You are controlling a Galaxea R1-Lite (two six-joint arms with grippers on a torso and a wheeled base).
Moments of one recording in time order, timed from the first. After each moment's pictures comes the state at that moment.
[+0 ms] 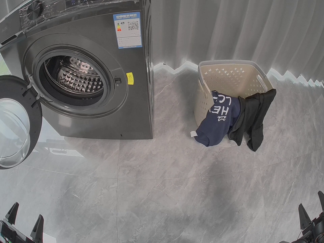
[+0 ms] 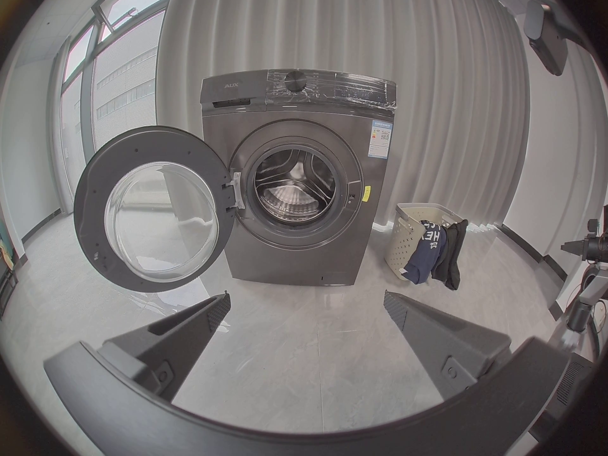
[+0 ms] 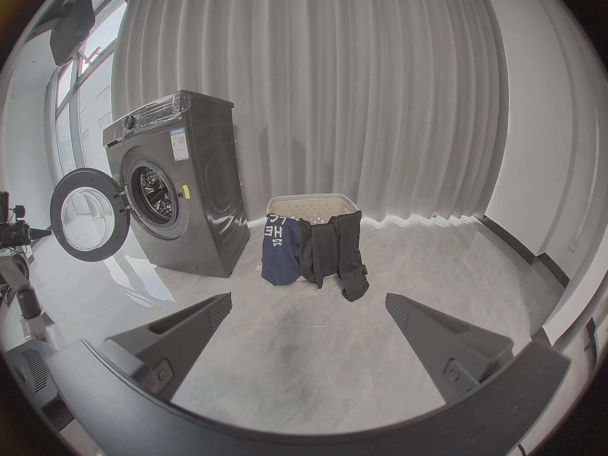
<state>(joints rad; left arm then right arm) -0.01 0.02 -0.02 0.00 0.00 -0.05 -0.01 0.01 -0.02 0.01 0.01 -0.01</state>
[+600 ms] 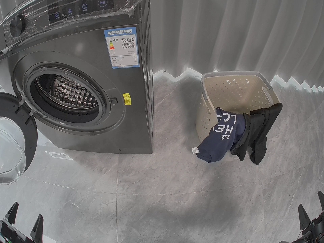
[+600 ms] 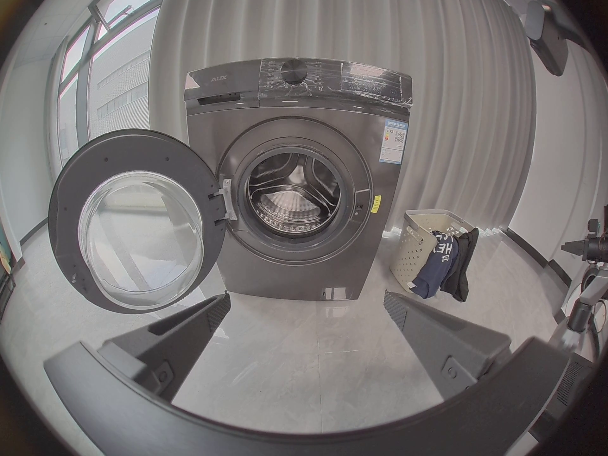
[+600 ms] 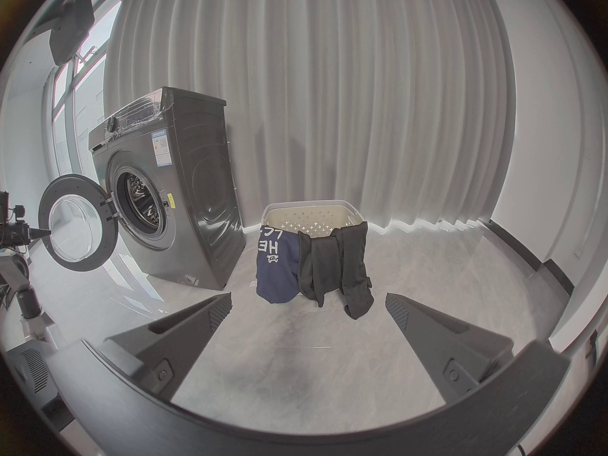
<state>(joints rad) -0.01 0.02 -0.02 0.00 0.00 -0.05 -0.01 0.01 -0.02 0.01 0.01 -0.01</state>
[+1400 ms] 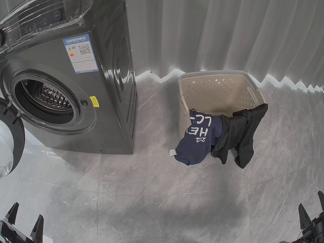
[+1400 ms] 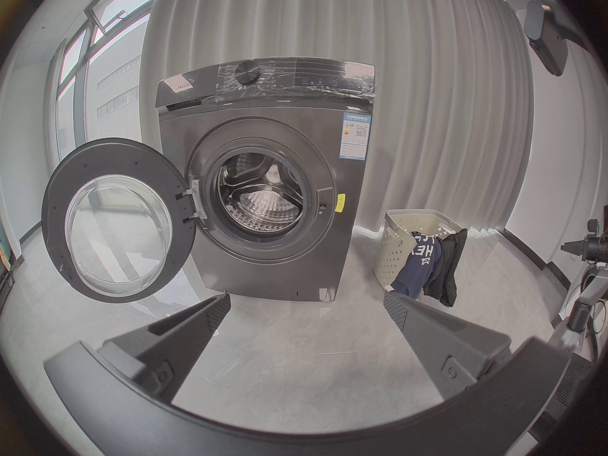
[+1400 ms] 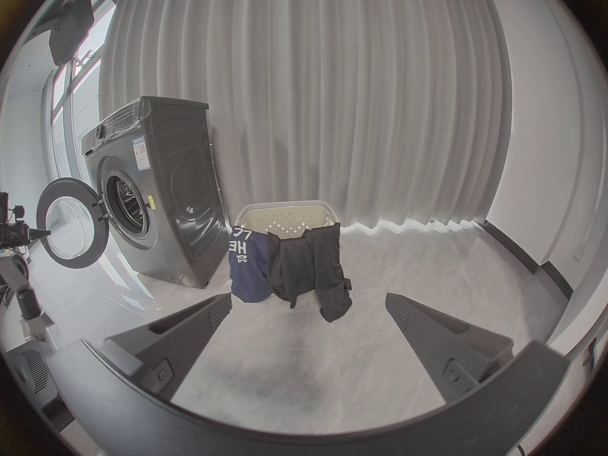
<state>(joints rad) -0.01 0.02 -0.02 0.01 0.00 -0.05 -0.01 0.01 -0.02 0.01 0.01 -0.01</state>
